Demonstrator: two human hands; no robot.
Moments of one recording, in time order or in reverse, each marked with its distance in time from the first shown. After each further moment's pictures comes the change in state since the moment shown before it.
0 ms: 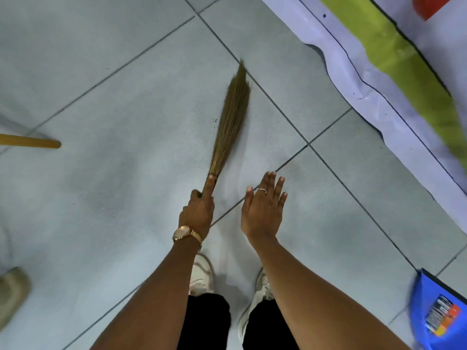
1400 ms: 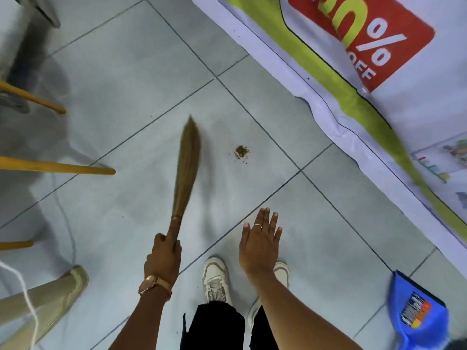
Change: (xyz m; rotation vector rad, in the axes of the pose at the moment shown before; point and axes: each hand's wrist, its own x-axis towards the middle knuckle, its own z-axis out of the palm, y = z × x) left_hand -0.147 -0.060 -0.125 -0.006 0.131 -0.202; right_hand -0.125 -0.044 -0.100 0.006 -0.108 -0.006
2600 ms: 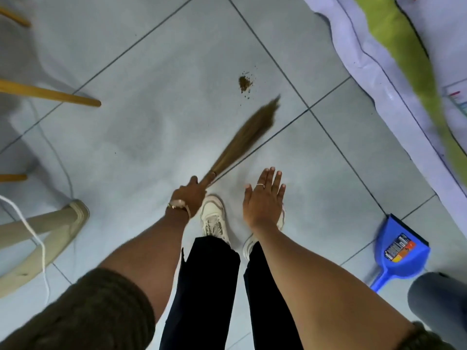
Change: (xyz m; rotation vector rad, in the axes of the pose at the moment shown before) left_hand 0.010 0.009 0.073 0.321 -0.395 0.313; right_hand -0.017 0.048 0.039 -0.178 -0.141 -0.001
